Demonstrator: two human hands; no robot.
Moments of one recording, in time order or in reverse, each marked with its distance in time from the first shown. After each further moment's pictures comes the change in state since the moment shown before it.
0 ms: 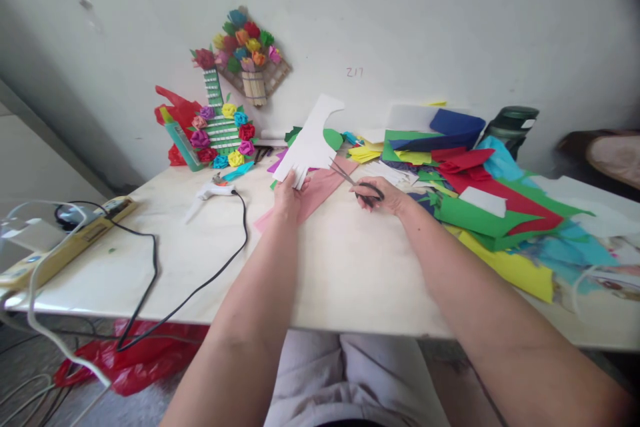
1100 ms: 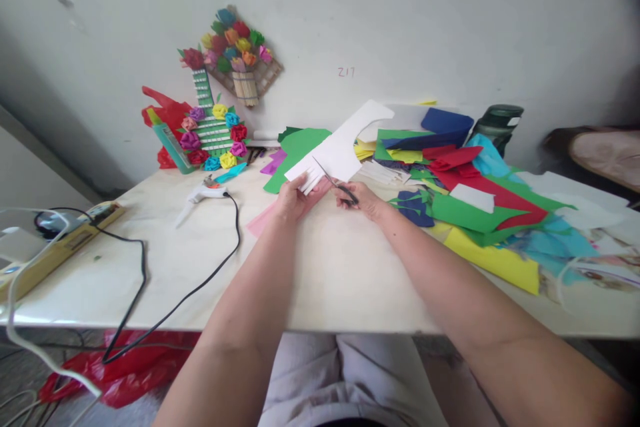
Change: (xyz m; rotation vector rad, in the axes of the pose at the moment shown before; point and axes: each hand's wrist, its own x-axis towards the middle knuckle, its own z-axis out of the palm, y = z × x) left_hand -0.011 -0.009 0.014 -0.031 -0.210 -0.204; right_hand 0.009 -0.002 0.036 0.115 0.175 0.067
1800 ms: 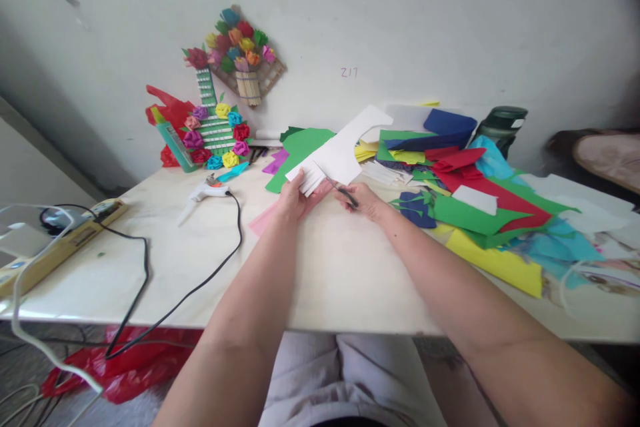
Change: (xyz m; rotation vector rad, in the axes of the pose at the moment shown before) left_hand -0.005 0.003 0.005 0.033 0.008 0.046; right_hand 0.003 0.006 0.003 -0.057 0.021 0.017
